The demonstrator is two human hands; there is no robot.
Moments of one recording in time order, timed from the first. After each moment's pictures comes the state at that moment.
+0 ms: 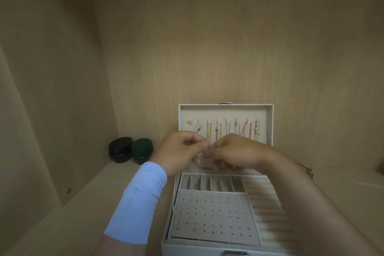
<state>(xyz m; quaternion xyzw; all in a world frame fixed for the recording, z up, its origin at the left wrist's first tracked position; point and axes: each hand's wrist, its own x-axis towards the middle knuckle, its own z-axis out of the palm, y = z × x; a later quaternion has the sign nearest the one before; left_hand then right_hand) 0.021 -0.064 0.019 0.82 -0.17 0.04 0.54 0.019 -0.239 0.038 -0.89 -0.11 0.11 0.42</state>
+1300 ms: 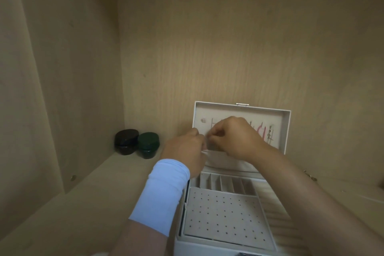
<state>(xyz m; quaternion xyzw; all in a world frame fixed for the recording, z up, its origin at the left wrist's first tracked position) 0.039 -0.050 -0.001 0.96 -0.18 0.19 0.13 0.054 -0.209 0.036 -0.95 -0.16 -0.17 0.22</state>
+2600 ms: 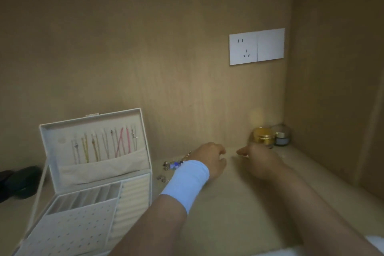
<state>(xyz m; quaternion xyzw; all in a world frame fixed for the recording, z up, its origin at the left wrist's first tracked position) 0.010 -0.402 -0.029 0.93 -0.34 0.00 0.14 -0.044 -0.576 -0.060 -0.98 0.13 -0.07 0.14</state>
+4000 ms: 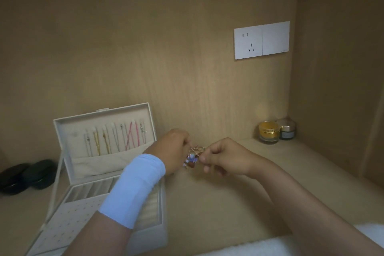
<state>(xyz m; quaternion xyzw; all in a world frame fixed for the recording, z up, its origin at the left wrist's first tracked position) -0.007 -0.298 0.018 0.92 -0.34 0.09 0.17 -0.058 -0.478 -0.026 -0.83 -0.09 0.00 0.55</state>
